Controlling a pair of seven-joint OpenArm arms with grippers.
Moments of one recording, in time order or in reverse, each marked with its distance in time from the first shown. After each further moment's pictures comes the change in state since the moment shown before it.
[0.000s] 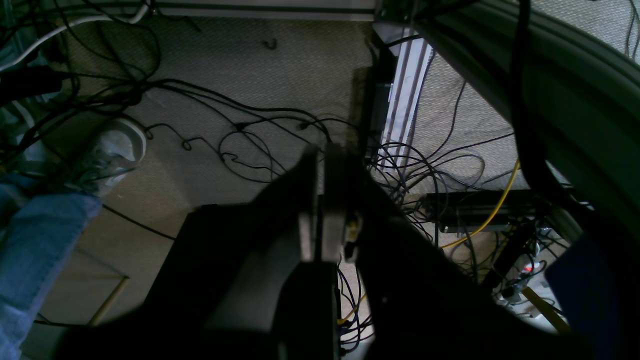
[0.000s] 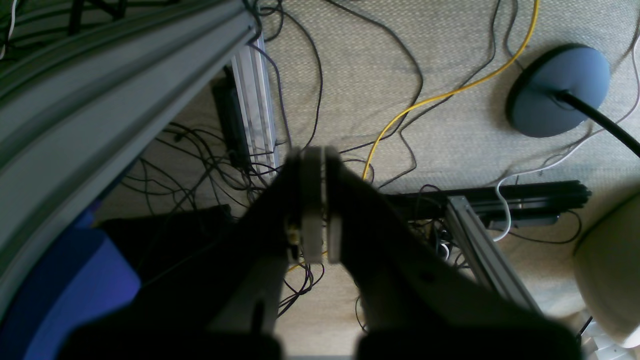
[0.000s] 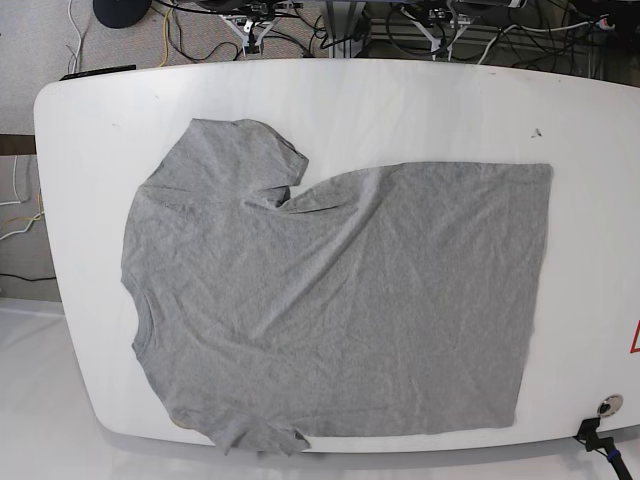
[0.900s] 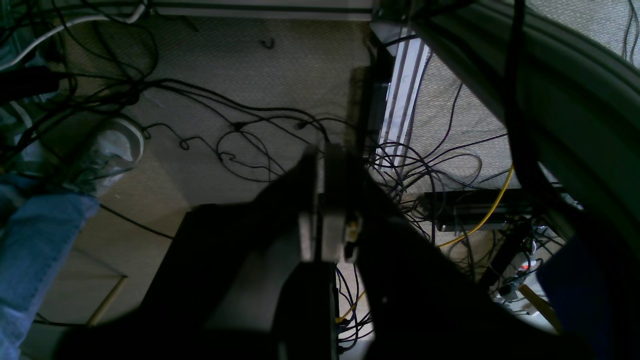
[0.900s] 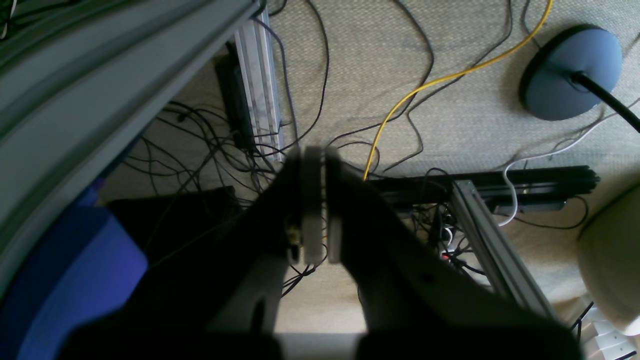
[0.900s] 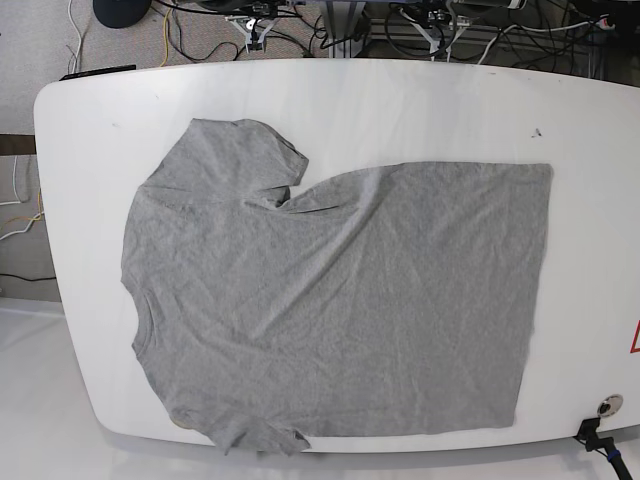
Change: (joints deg) left arm -0.3 0.2 0.0 0.0 0.0 0.0 0.8; right arm 0.3 -0.2 0.0 0.0 0.0 0.4 -3.7
